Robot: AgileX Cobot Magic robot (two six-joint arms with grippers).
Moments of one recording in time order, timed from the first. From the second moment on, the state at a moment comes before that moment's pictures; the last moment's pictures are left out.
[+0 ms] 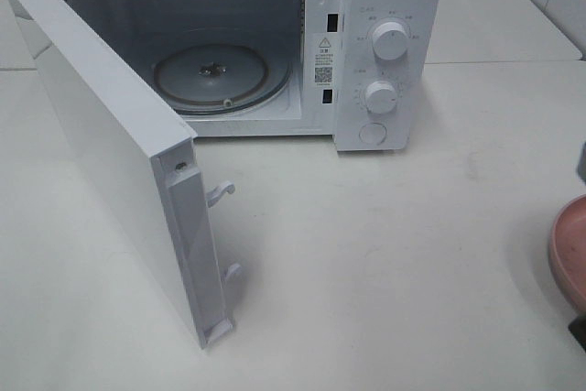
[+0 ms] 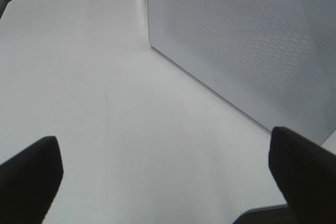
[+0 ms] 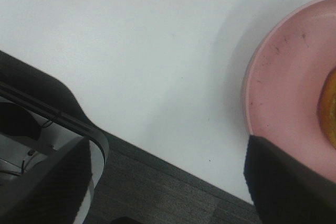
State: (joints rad) left arm -0.03 0.00 -0.52 -0.12 1.08 0.08; right arm 0.61 0.85 -0.56 -0.20 0.98 0.21
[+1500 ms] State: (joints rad) left arm -0.03 0.00 -0.52 -0.12 1.08 0.08; right arm 0.17 0.00 -0.51 -0.15 1.00 0.13
